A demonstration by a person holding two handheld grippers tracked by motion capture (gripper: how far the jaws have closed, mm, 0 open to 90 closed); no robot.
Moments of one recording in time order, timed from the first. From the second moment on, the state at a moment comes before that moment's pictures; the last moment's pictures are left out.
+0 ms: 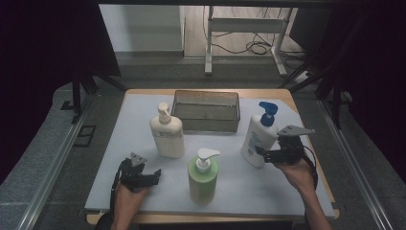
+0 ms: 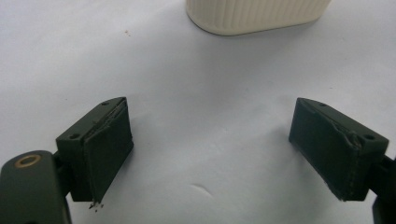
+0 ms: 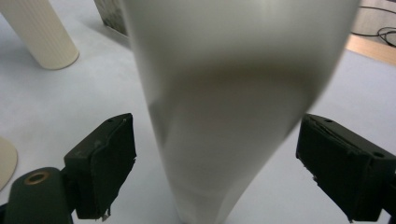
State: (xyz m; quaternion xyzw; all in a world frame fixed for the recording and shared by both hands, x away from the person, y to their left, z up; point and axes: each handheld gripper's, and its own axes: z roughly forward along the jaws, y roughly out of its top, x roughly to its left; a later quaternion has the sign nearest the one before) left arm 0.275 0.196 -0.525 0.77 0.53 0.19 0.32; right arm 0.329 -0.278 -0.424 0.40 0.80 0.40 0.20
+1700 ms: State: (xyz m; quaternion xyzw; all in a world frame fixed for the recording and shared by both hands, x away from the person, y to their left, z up) left arm 0.276 0.197 -0.525 0.77 0.52 0.19 0.32; right arm 0.344 -0.247 -0.381 0.38 0.80 0.41 0.21
